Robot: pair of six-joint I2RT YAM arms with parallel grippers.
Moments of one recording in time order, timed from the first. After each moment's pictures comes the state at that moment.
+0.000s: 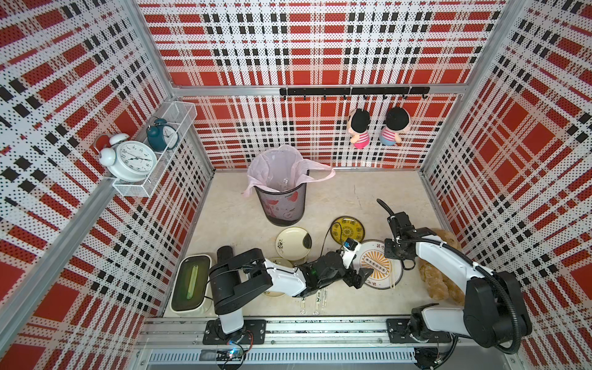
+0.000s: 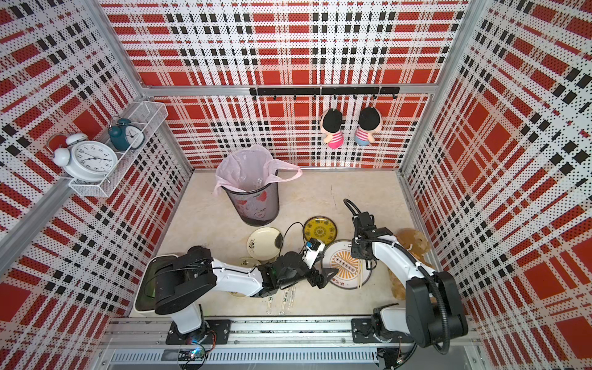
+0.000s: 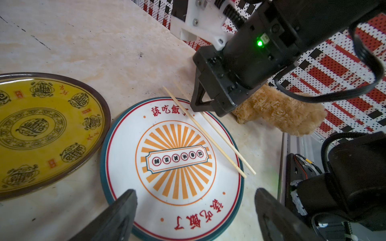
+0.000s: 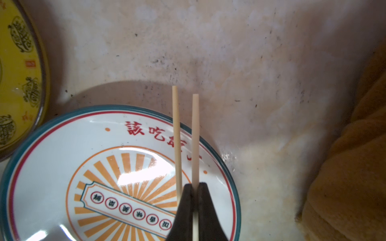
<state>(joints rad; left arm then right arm) -1.16 1.78 0.73 0.72 0.00 -0.41 0.22 1.33 0.76 -0.72 0.16 0.37</state>
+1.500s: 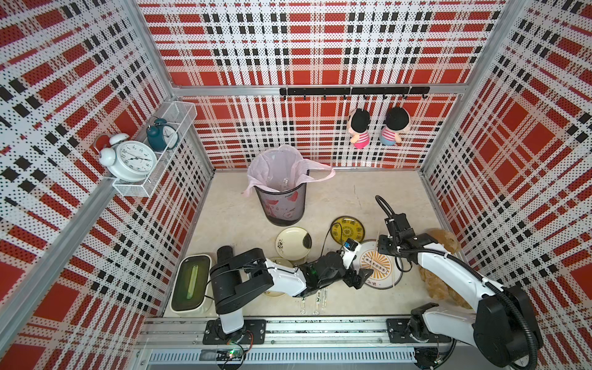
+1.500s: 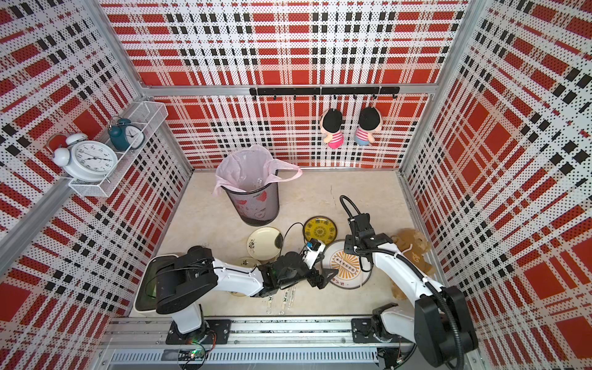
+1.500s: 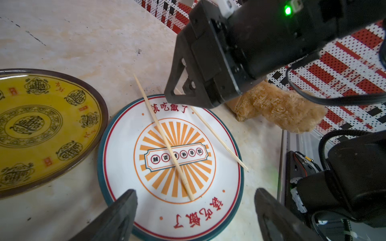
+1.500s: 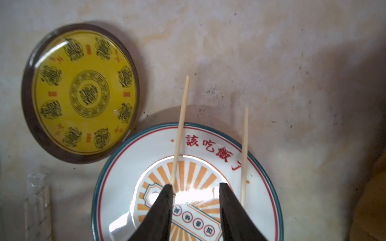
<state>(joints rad) -1.15 1.79 0.73 0.72 0.02 -0.41 0.31 1.22 0.71 -0.56 0.12 0.50</state>
